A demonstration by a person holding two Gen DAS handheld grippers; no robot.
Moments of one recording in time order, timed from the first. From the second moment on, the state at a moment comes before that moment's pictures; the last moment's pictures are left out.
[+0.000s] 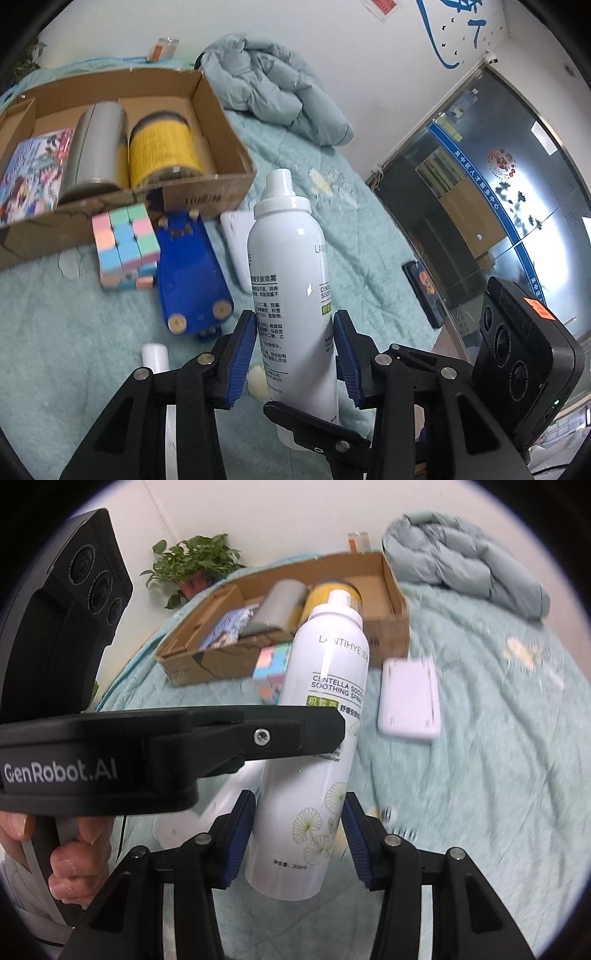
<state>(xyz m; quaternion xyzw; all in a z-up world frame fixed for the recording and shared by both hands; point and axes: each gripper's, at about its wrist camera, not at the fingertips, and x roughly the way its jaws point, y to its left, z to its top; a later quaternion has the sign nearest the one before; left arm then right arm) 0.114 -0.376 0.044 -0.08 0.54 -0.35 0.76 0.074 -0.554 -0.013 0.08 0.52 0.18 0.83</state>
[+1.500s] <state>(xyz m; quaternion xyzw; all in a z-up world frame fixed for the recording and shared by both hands) 0.384 -0.431 0.010 -0.10 0.56 -0.31 0.76 0.309 -0.569 -0.045 0.01 0.55 0.21 0.80</state>
